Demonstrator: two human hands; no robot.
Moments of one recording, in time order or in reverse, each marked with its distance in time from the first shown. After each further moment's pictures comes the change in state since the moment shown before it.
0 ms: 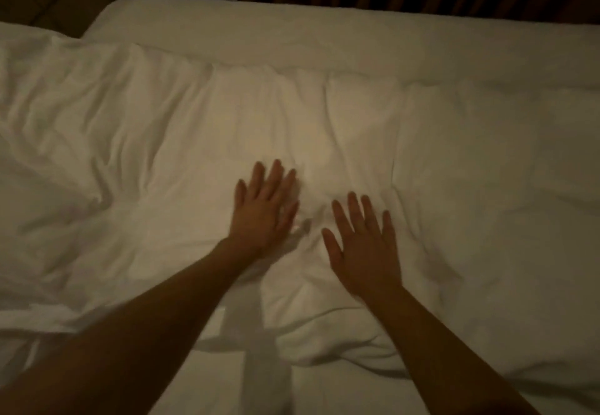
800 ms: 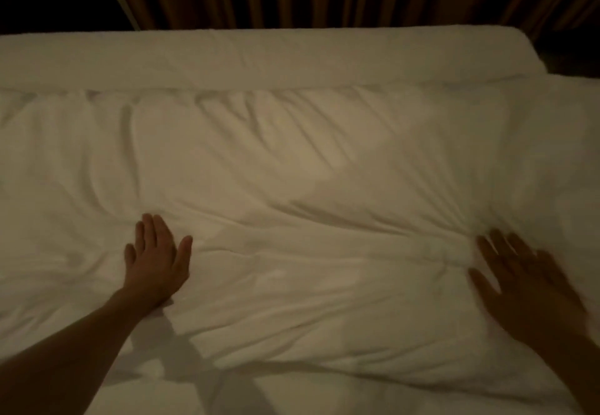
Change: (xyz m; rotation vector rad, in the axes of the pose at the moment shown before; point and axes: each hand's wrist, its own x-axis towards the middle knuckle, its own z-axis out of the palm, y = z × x) left_hand 0.002 0.236 0.111 -0.019 -0.024 -0.471; right_hand -0.180 0.600 -0.077 -0.285 -0.121 0.360
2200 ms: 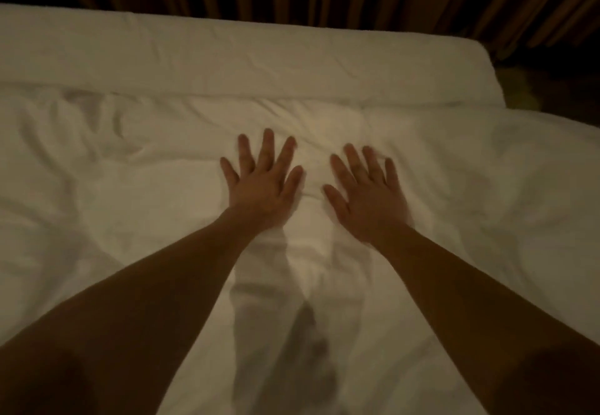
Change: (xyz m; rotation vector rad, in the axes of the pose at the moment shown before) left_hand 0.070 0.432 0.062 0.001 0.025 0.432; right_hand 0.260 -0.025 -0.033 0.138 0.155 -0.353
